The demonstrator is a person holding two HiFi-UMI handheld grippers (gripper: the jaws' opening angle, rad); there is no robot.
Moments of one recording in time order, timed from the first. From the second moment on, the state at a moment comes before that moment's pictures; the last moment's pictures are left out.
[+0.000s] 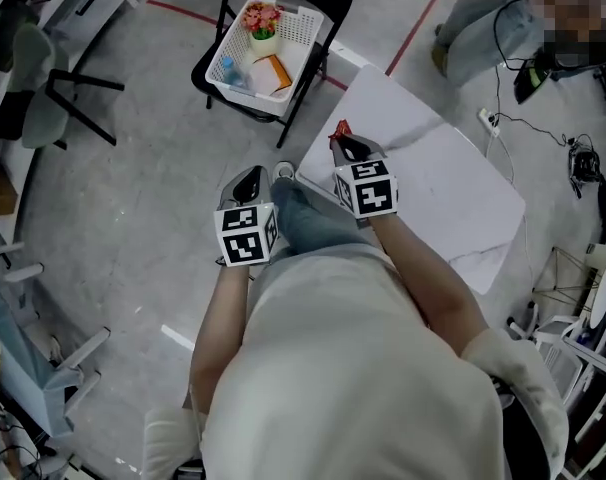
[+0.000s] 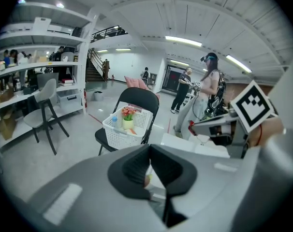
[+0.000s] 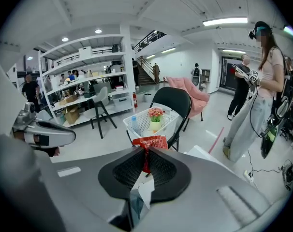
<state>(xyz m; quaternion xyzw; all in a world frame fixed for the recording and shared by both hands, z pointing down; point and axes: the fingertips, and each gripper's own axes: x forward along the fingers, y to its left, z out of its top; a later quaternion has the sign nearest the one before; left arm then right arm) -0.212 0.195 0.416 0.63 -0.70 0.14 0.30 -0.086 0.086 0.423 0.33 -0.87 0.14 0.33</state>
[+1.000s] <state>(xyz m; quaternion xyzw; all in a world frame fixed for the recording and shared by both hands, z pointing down) -0.319 0.078 0.409 0.61 -0.71 0.14 0.33 -0.226 -0.030 0.427 0.29 -0.88 0.16 0.34</state>
